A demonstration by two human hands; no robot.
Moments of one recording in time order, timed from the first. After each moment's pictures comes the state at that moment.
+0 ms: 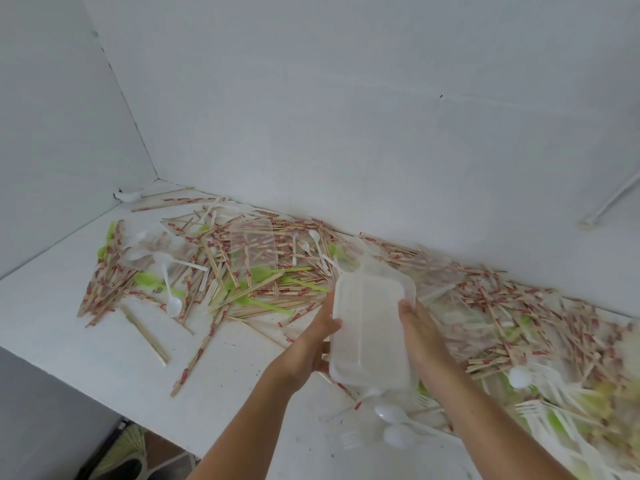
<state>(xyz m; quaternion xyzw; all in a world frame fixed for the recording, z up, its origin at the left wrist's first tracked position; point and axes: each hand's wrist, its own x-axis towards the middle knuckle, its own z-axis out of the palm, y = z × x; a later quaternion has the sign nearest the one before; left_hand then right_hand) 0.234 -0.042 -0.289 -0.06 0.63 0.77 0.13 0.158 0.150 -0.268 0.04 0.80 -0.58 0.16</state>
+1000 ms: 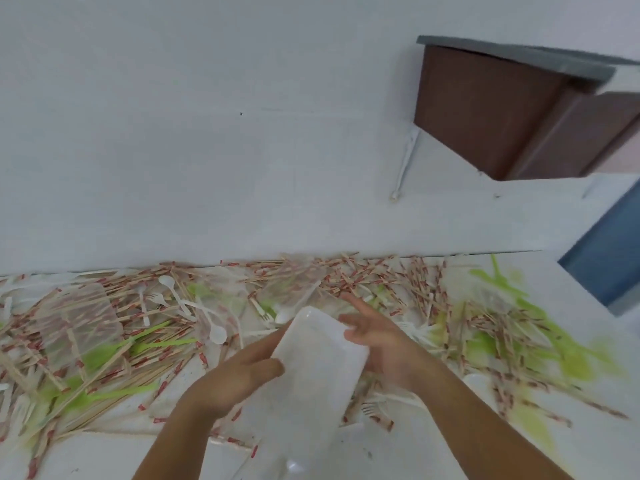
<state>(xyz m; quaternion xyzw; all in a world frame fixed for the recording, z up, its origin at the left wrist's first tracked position) 0.176 0.031 -0.244 0.10 0.74 0.61 0.28 0.159 0.301 -0.249 0.07 0.64 -0.73 0.23</state>
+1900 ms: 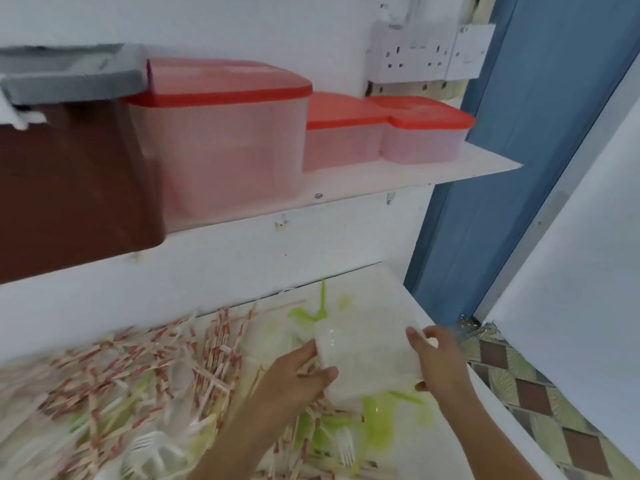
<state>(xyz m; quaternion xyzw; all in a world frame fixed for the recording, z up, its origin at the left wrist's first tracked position) 0.095 0.603 -0.253 0.08 0.72 0.61 0.31 0.157 0.843 -0.263 0.39 0.73 -0.55 -0.12</state>
